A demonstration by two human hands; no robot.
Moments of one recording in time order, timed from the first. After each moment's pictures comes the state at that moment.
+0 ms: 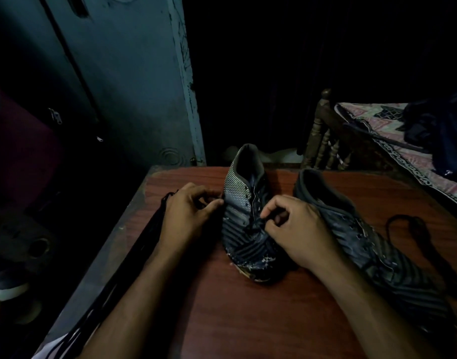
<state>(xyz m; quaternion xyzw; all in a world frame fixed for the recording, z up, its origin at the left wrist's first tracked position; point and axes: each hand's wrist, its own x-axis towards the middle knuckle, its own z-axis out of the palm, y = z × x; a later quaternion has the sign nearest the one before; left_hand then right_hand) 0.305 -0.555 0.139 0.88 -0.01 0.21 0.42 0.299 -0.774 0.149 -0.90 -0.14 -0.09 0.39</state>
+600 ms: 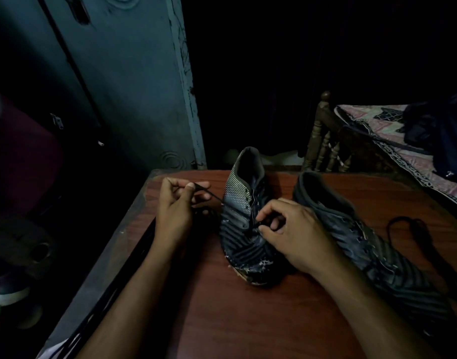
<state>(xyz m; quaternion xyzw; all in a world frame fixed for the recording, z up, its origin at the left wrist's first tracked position) 0.306 -0.559 0.148 0.62 0.09 0.18 0.76 0.298 -0.775 0.150 -0.91 -0.18 -0.09 0.38</state>
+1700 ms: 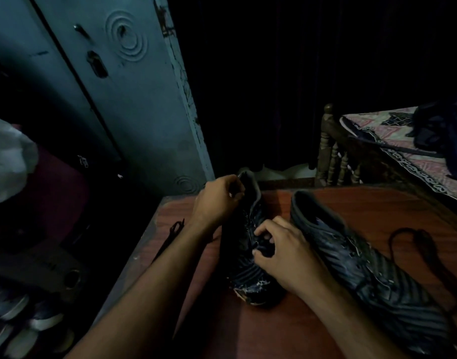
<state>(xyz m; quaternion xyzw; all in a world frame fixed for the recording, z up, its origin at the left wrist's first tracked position) 0.381 -0.592 0.187 0.96 -0.04 0.16 0.24 0.296 -0.771 0.143 -0.91 -0.18 -0.08 0.36</state>
